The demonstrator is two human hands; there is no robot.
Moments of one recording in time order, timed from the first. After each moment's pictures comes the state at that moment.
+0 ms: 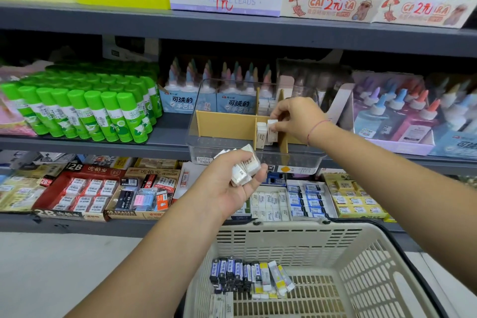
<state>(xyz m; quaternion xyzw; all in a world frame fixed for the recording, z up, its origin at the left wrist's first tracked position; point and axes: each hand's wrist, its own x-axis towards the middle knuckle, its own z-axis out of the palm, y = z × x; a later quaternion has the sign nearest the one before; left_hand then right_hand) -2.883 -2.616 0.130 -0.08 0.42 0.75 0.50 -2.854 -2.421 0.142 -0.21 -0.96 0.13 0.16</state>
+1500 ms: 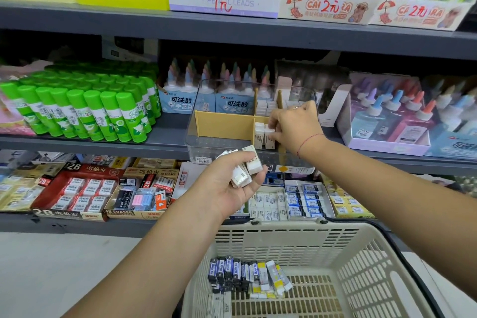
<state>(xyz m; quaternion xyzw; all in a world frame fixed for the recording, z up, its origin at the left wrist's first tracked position) -2.881 -2.616 0.129 -0.08 0.43 0.74 0.52 -2.854 -2.425 0.118 -0.22 -0.96 -0.09 0.16</state>
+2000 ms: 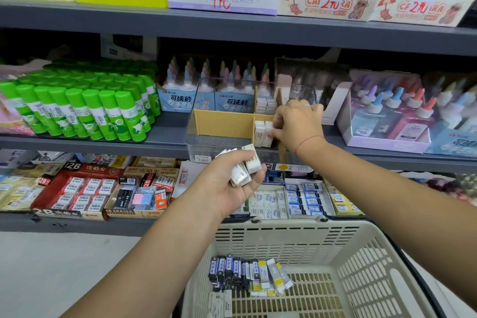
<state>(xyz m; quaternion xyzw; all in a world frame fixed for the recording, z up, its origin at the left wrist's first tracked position) -2.881 -2.617 0.129 -0.09 0.43 0.74 0.51 -2.851 -2.433 0.119 -0.30 -0.94 -0.04 0.19</state>
